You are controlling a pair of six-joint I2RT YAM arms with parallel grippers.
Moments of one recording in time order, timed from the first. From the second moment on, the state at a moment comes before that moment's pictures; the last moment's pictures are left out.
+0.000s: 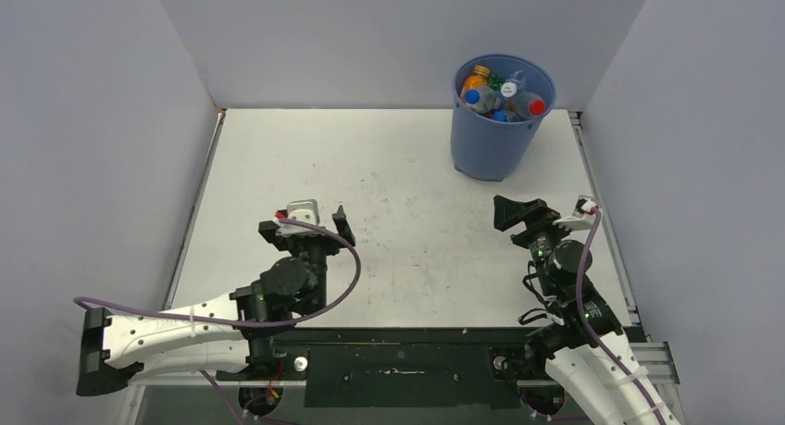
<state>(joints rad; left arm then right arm) -1.30 0.77 0.66 0.30 -1.36 0.01 0.41 0.44 0.50 -0.12 0.27 0.67</state>
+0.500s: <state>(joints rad) -1.20 0.88 0.62 0.32 -1.34 0.06 0.41 0.67 0.46 -0.14 0.62 0.67</state>
